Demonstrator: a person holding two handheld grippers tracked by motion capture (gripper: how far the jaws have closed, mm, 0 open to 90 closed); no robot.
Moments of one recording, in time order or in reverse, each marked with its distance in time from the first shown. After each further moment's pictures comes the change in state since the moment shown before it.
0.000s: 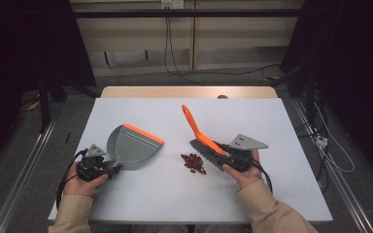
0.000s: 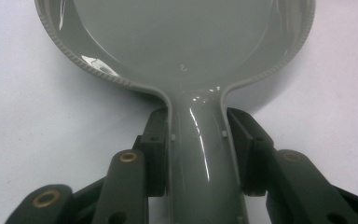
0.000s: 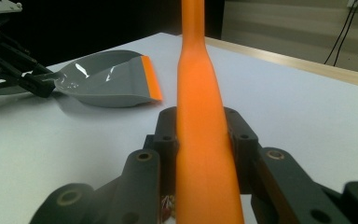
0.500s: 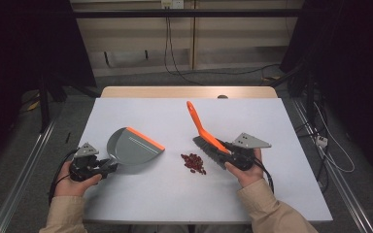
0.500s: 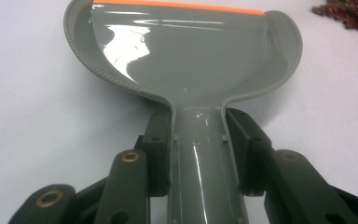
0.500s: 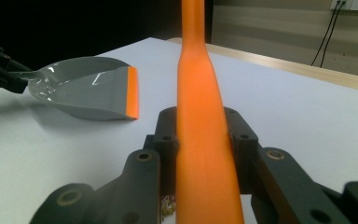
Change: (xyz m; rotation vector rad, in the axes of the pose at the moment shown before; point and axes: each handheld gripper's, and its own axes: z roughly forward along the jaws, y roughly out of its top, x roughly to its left) left arm 0.004 -0.002 -0.019 -0.074 -0.059 -0.014; right arm -0.006 0.001 -0.003 -0.016 -0.039 0.020
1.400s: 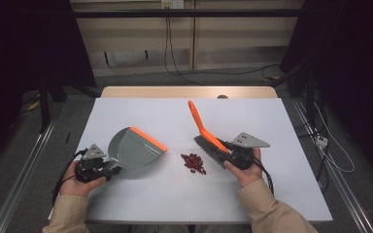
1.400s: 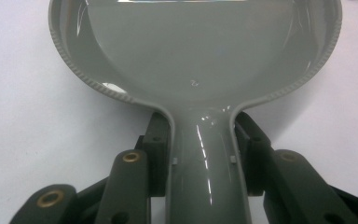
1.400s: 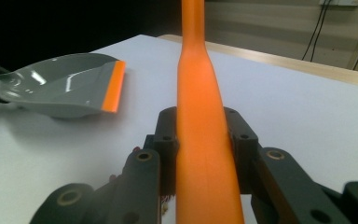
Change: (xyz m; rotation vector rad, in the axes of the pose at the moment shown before) left arm -0.010 0.004 0.003 0.039 0.002 0.113; right arm -0.001 -0.002 0.004 0.011 -0.039 0.015
